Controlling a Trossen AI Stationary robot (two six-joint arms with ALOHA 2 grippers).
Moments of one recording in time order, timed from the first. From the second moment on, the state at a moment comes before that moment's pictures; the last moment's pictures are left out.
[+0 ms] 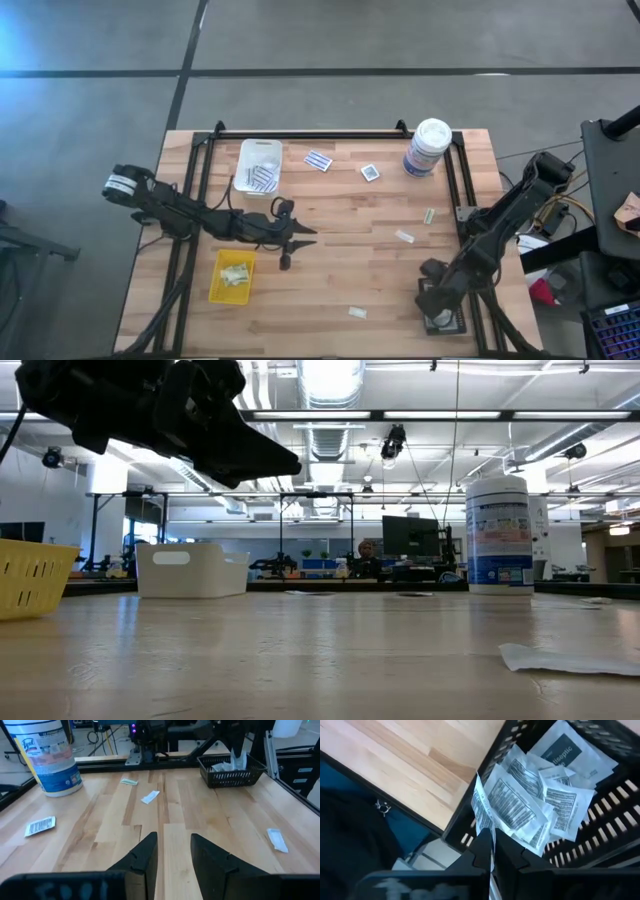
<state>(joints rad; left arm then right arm) -0.21 1.45 0.54 0.70 -0.20 -0.02 0.84 1.28 0.77 -0.64 -0.20 1.92</state>
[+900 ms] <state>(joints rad) -0.21 1.45 0.54 0.69 -0.20 -0.01 0.84 1.08 0.77 -0.68 0.04 1.82</state>
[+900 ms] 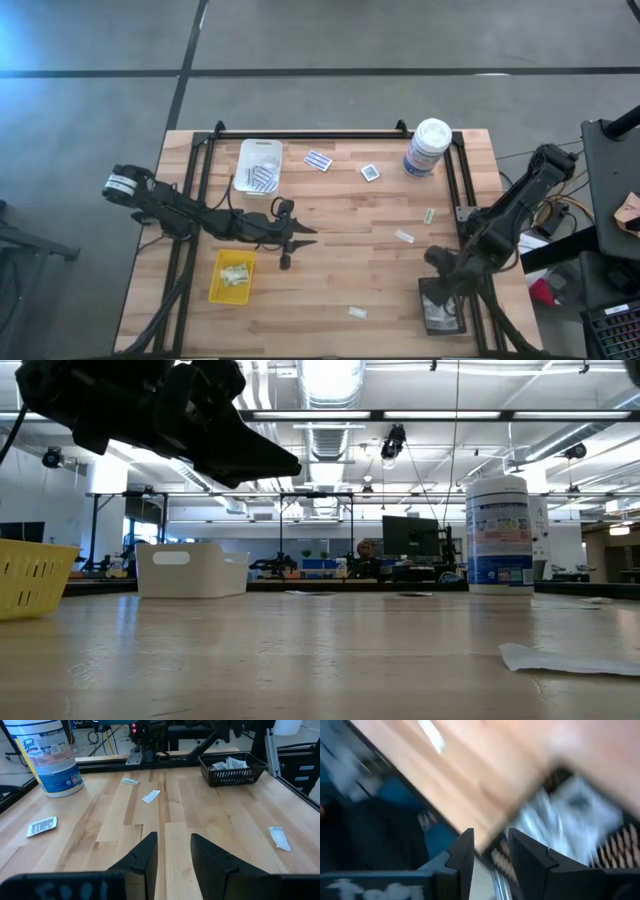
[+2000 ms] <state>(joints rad) -0.20 1.45 0.54 0.57 -0.20 -0.28 0.48 1.14 0.77 -0.59 0.75 1.01</state>
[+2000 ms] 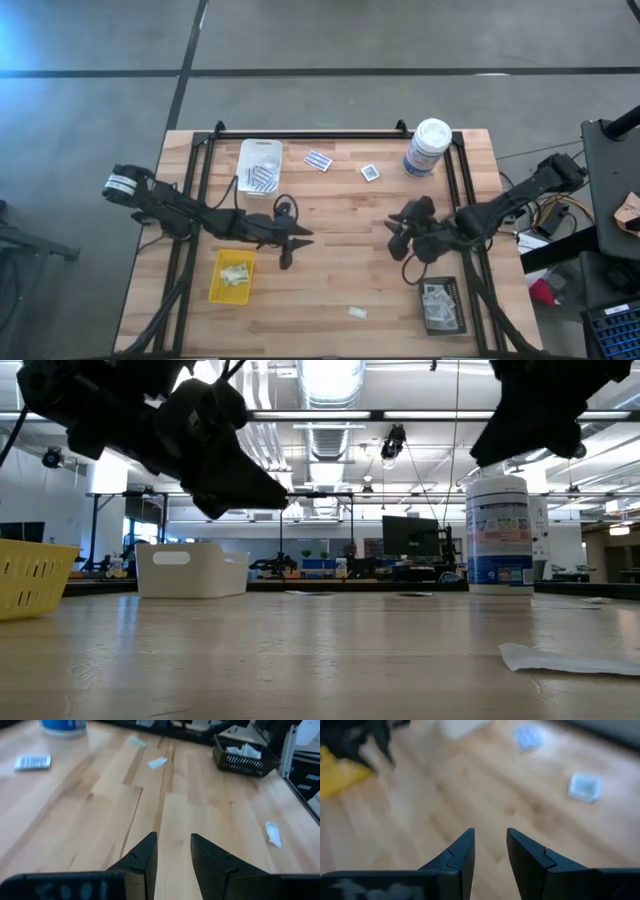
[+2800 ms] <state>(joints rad) -0.20 1.45 0.54 0.47 -0.20 -0.37 0.07 1.37 0.87 -0.59 0.66 0.78</state>
